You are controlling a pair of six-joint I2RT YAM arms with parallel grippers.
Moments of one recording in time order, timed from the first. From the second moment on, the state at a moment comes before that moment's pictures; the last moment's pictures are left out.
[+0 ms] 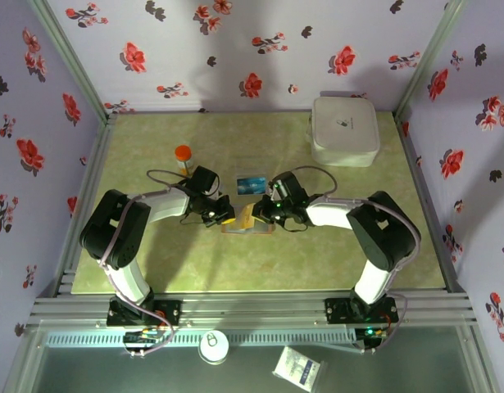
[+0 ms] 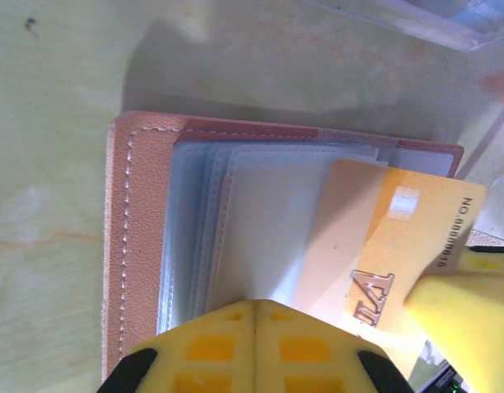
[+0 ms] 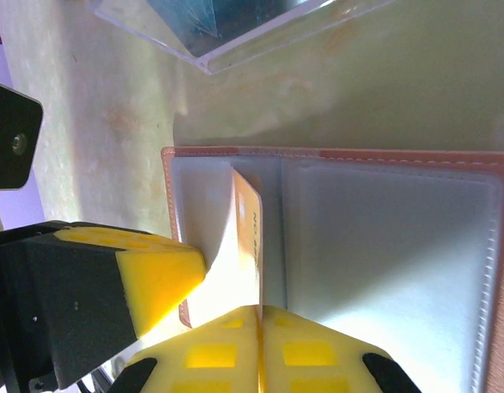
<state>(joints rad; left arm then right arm) -0.53 1.75 0.91 -0.27 0.49 -0.79 0.64 1.72 0.83 0.04 -0.46 0.95</state>
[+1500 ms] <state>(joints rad) -0.42 1.59 0.77 -0.21 0.49 -0.83 0.58 1.92 1.62 -0.88 -0.20 -0.59</state>
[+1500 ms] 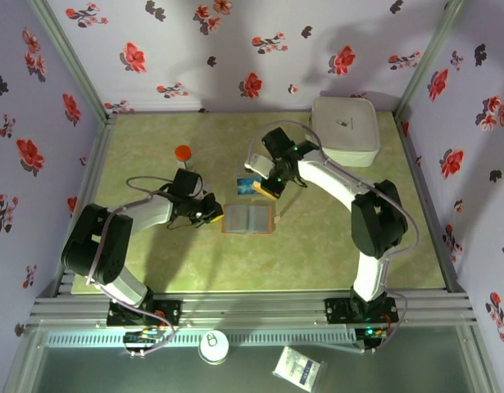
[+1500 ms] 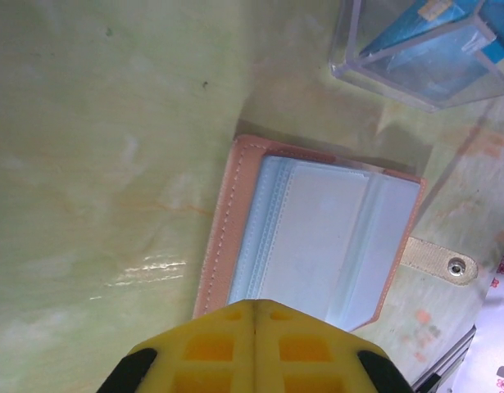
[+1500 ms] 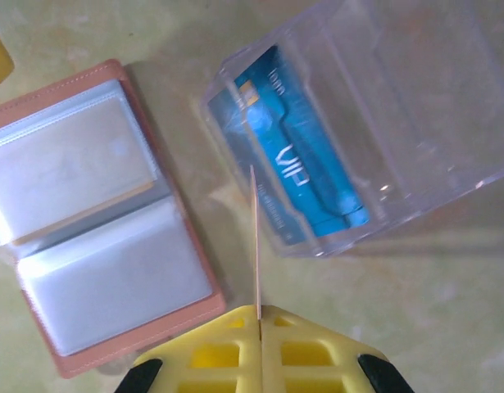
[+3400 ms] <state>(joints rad) -0.30 1.59 0.76 -0.24 0.50 -0.80 0.51 2.44 2.30 -1.24 -0.44 -0.94</state>
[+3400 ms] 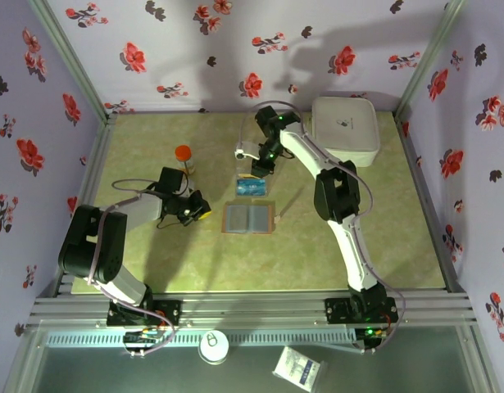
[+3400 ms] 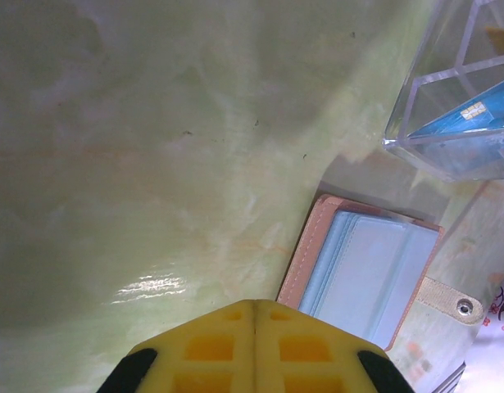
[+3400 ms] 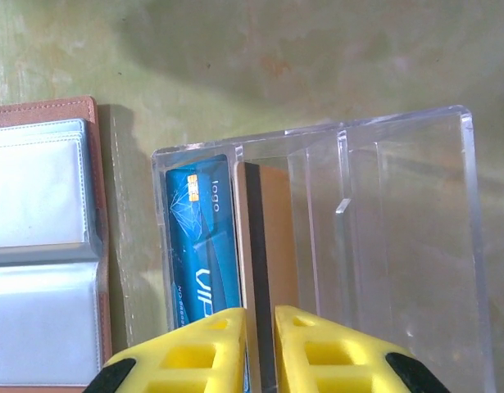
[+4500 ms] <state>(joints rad) -0.30 1.59 0.75 -0.24 0.50 -0.80 0.50 2.42 2.26 -1.06 -0.34 -0.84</state>
